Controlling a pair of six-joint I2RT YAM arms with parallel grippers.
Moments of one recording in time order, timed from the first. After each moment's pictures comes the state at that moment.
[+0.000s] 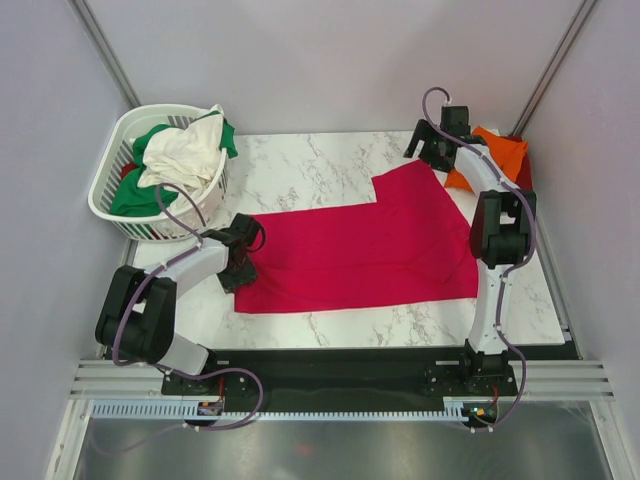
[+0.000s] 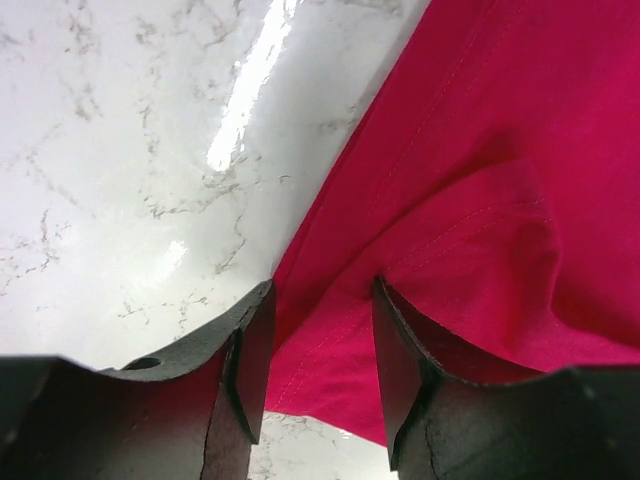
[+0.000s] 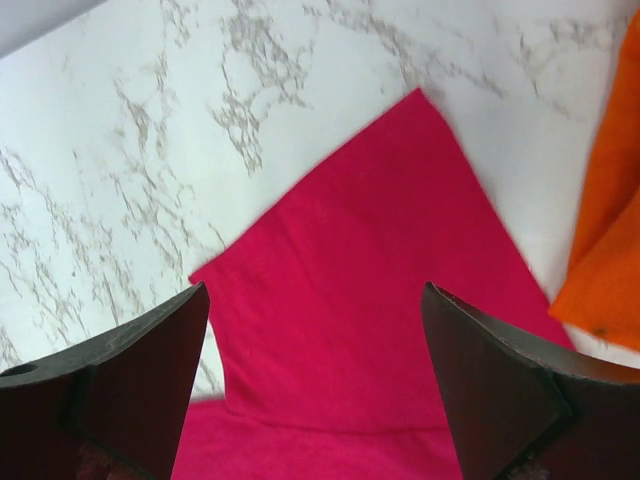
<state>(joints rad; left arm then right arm) -0.34 1.48 0.80 -0.68 -0.32 -0.83 0.04 2.22 1.89 -0.44 -0.10 0.43</state>
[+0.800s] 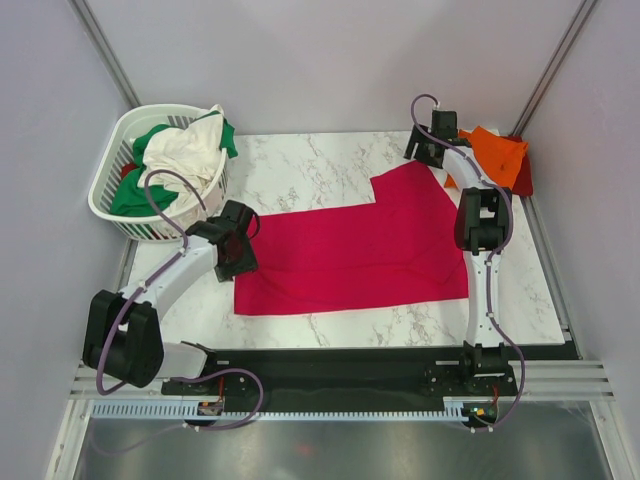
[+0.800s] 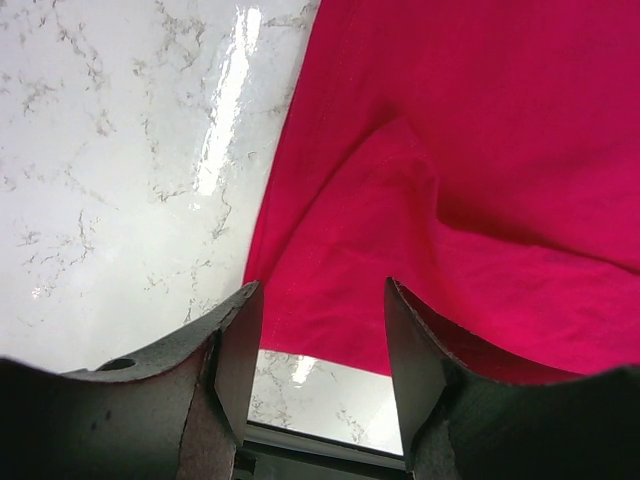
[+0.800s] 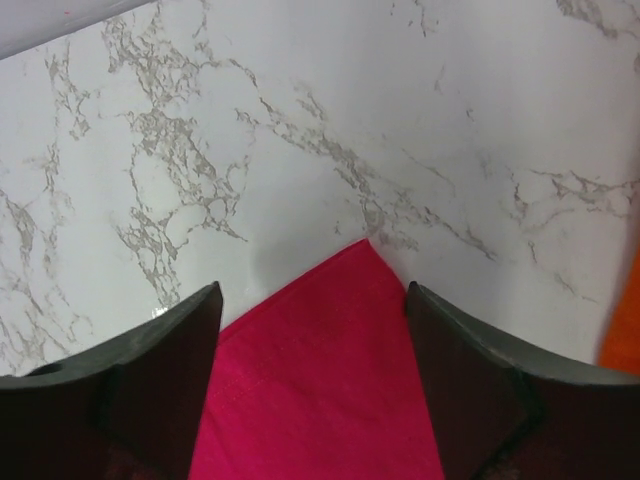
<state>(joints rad) -0.34 1.35 0.91 -0.81 -0.25 -0.69 0.04 2.59 2.27 -0.42 -0.02 0.32</state>
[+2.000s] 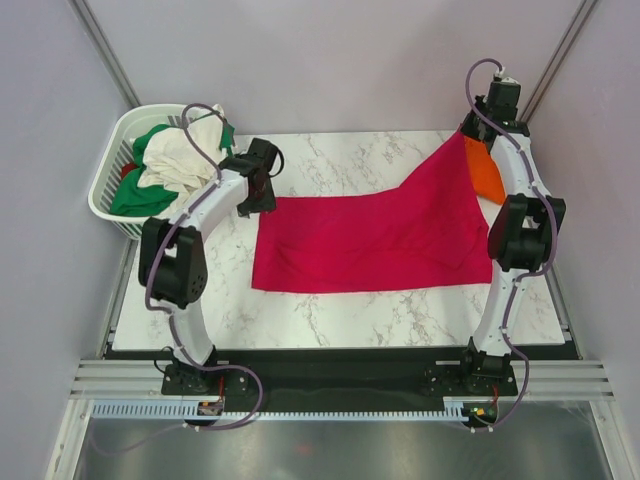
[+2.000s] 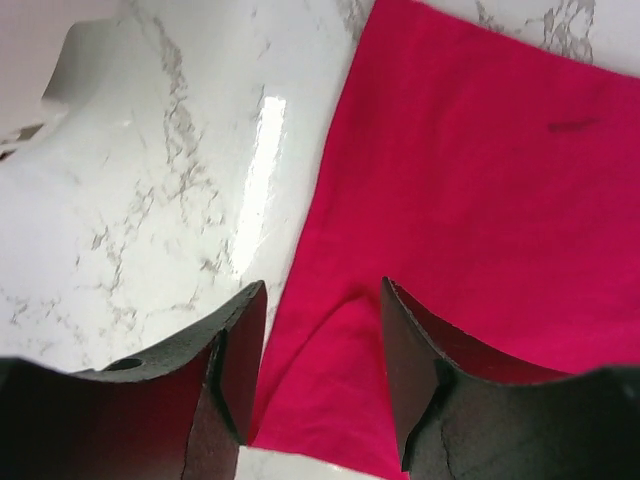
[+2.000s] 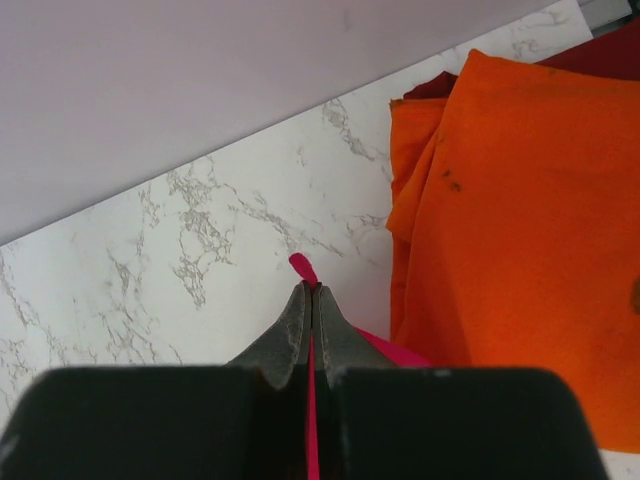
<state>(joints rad) -0.34 1.86 1.55 -0.84 -0.33 -0.53 -0.11 2.19 2.07 -0.40 -0.03 0.35</state>
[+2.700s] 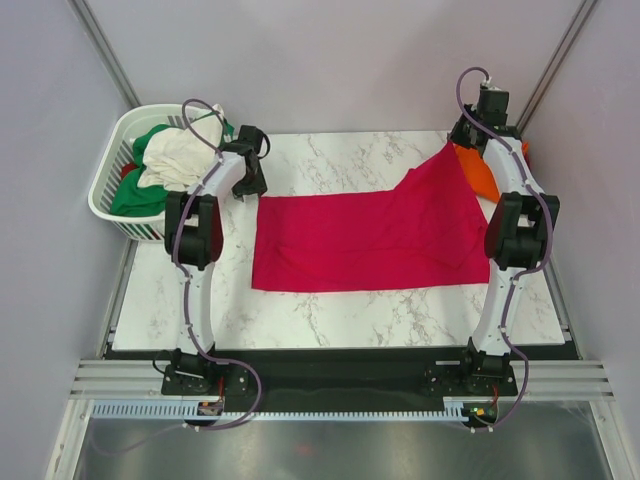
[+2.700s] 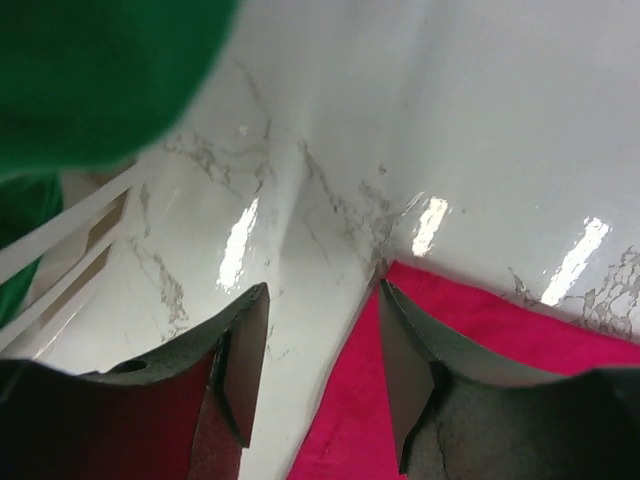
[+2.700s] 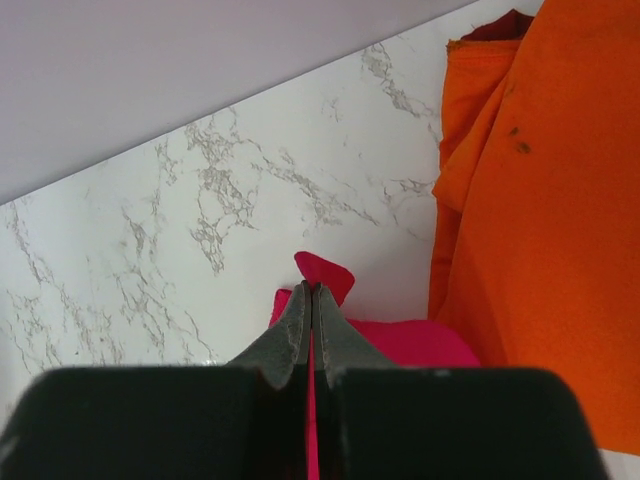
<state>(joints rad) -0.20 2.28 1.94 -0.81 -0.30 -0.46 -0.09 2.22 2.03 -0.40 -0.10 0.36</state>
